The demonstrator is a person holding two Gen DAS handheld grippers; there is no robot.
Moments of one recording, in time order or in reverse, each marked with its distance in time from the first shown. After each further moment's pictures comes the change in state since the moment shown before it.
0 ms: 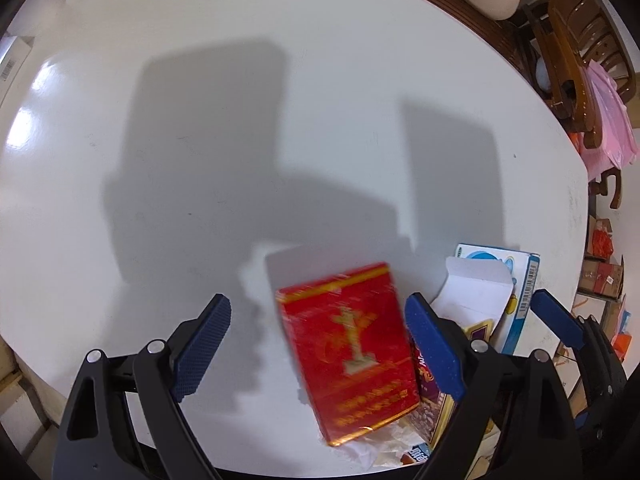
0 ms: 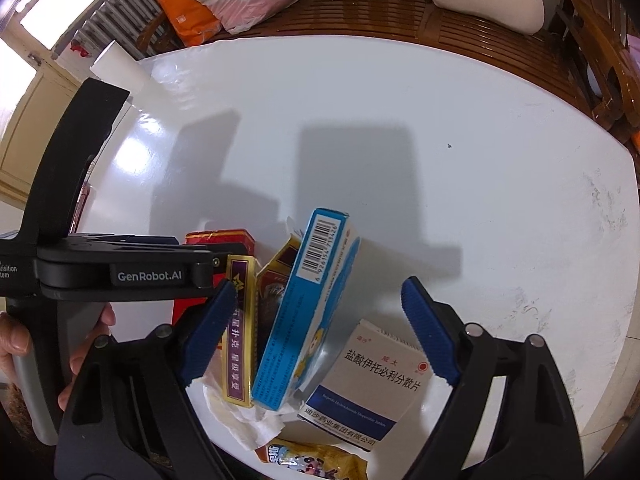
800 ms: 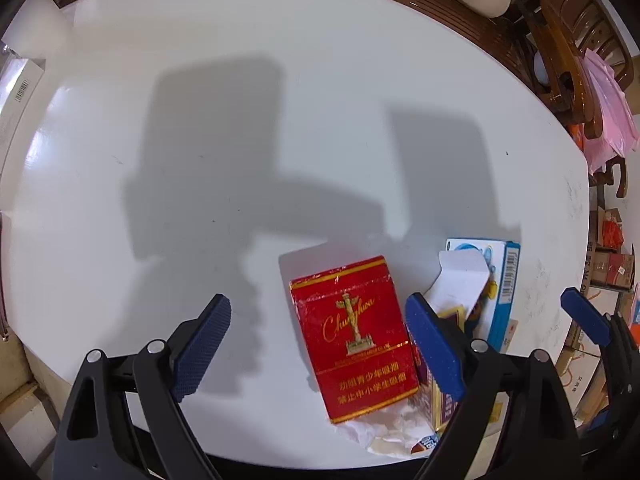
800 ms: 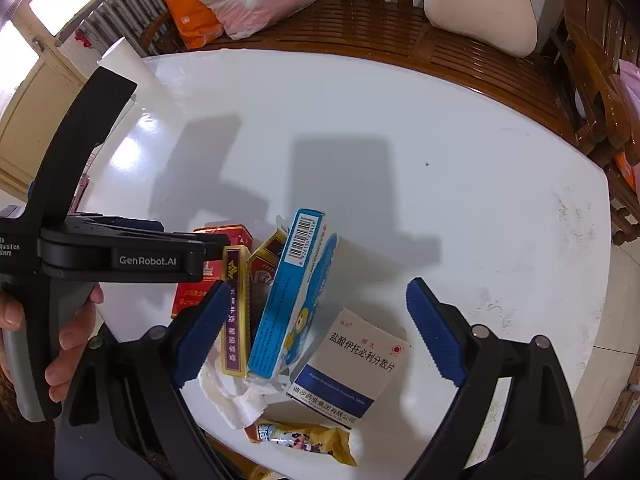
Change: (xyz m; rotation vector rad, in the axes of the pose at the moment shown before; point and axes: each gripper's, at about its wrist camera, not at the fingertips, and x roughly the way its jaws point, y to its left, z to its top) left arm -0.019 -0.007 -0.006 0.033 -0.030 0.059; right arm -0.026 0.006 -0.007 -0.055 -0.028 -0.062
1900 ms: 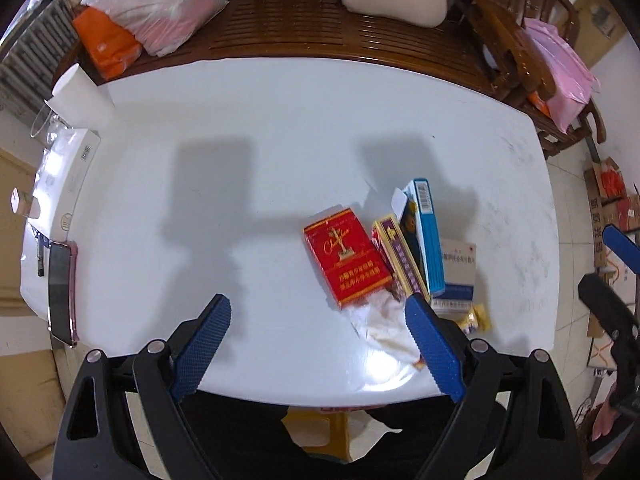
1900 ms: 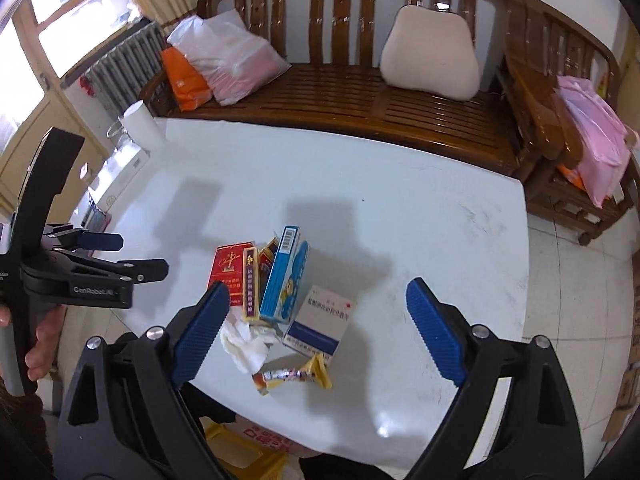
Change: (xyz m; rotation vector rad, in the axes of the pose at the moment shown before) left arm -0.114 -0.017 -0.077 0.185 -0.174 0.088; right arm -0.122 0.000 -0.043 0.028 -0.215 -0.076
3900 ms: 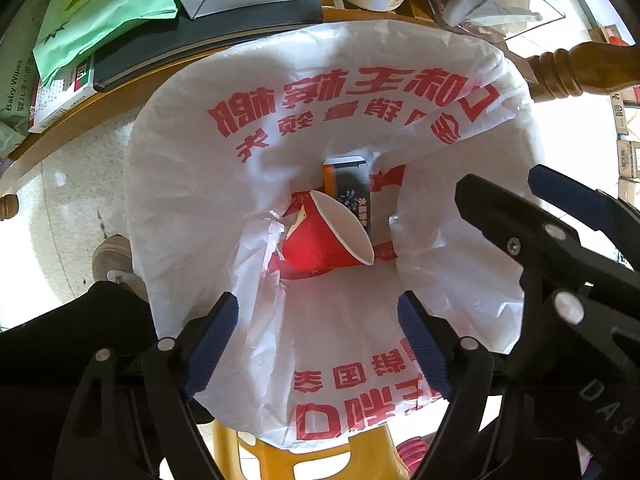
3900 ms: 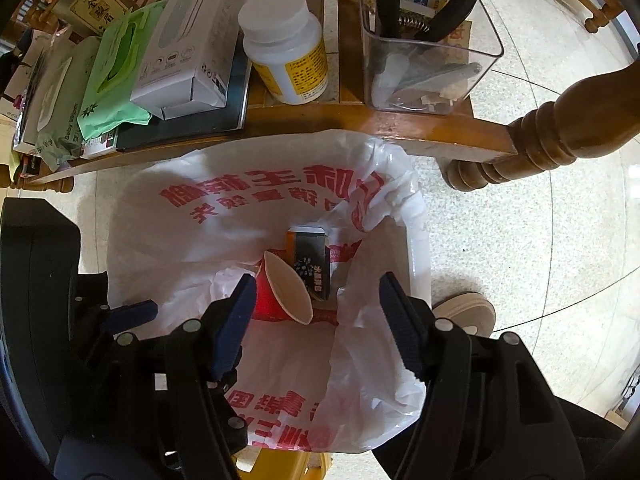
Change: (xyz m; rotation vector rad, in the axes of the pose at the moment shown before) left arm 0.436 -0.044 -0.272 0.226 0.424 -0.088; right arm 0.348 0.017 -0.354 0.357 0.461 -0.121
